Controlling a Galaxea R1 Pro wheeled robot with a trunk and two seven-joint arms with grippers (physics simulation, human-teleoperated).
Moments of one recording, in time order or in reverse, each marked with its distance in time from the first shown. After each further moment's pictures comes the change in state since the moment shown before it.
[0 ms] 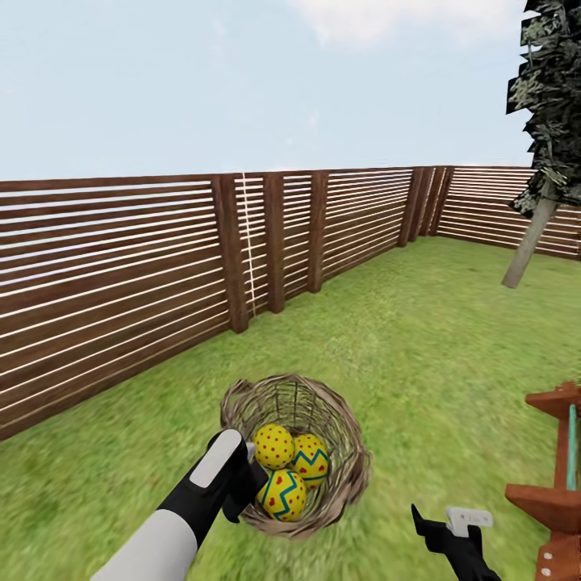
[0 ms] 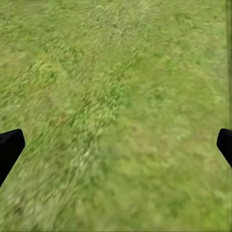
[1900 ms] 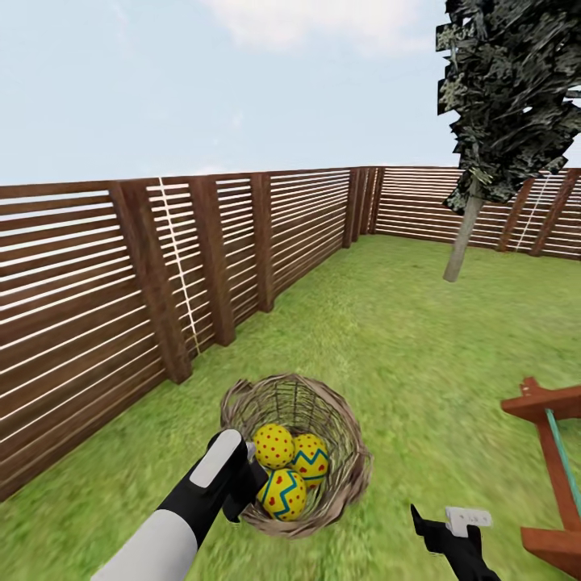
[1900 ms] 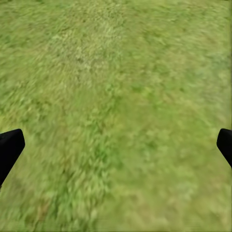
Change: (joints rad) left arm 0.000 0.000 0.000 -0.002 -0.002 0.001 -0.001; right arm 0.000 0.001 0.003 0.000 0.000 0.000 0.000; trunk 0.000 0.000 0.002
